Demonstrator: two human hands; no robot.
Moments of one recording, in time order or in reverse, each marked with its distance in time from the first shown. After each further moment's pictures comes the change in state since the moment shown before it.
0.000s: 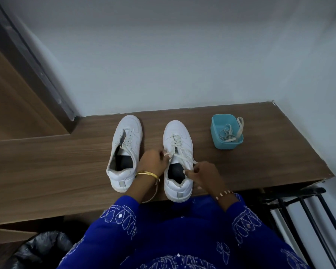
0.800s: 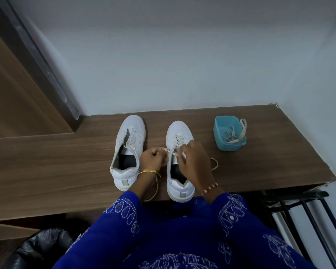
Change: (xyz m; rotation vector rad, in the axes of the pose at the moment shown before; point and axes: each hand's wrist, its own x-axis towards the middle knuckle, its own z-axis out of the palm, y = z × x) left_hand 0.007 -0.009 0.018 -1.071 0.158 -0.338; right_hand 0.005 -0.046 0.008 -0.152 0.501 -0.454
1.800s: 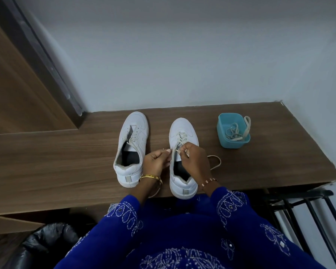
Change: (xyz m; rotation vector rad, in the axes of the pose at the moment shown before) left_hand -0.013 -0.011 -0.010 -0.078 -0.113 0.026; right_hand 0.002 -0.003 0.008 0.314 -0.135 0.303
